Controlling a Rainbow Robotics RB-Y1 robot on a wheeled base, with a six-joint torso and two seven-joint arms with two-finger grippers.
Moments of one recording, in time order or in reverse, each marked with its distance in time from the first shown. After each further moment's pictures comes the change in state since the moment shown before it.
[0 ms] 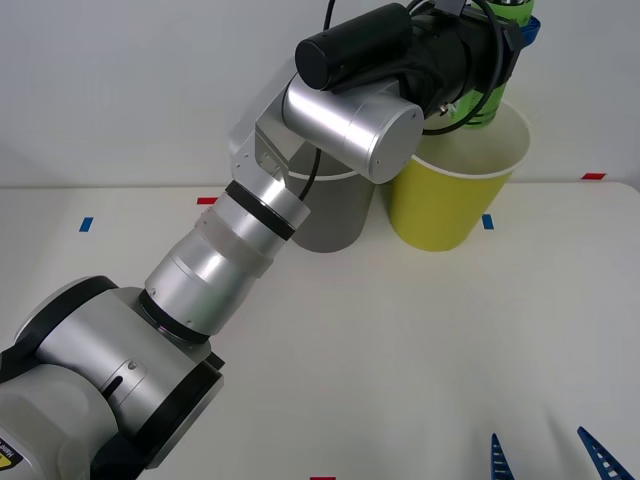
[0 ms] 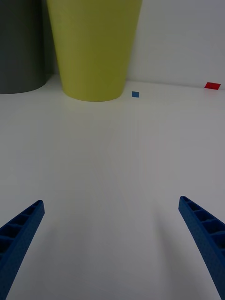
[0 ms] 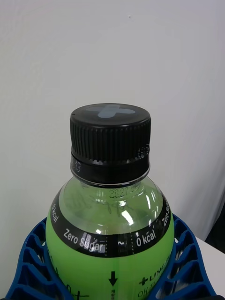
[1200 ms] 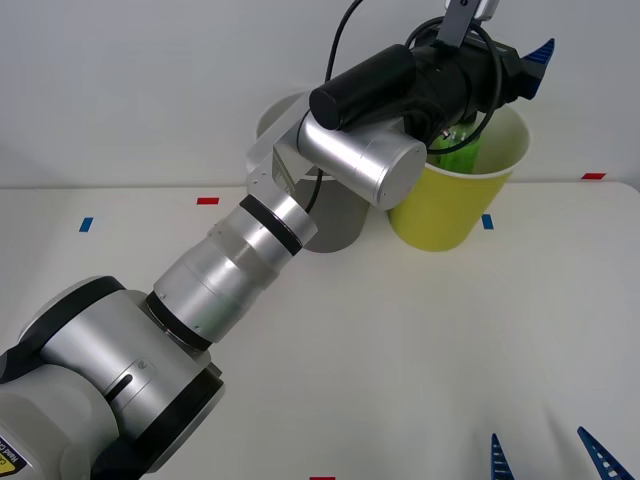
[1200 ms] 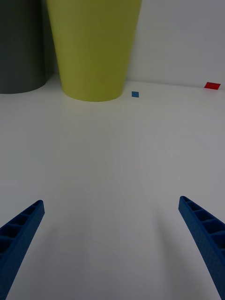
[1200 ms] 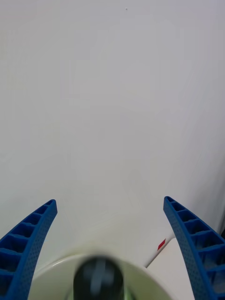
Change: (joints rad) right arm 0.000 0.000 0.000 0.000 0.000 0.000 0.000; left arm 0.000 0.000 -0.068 0.115 0.012 -0.170 0.012
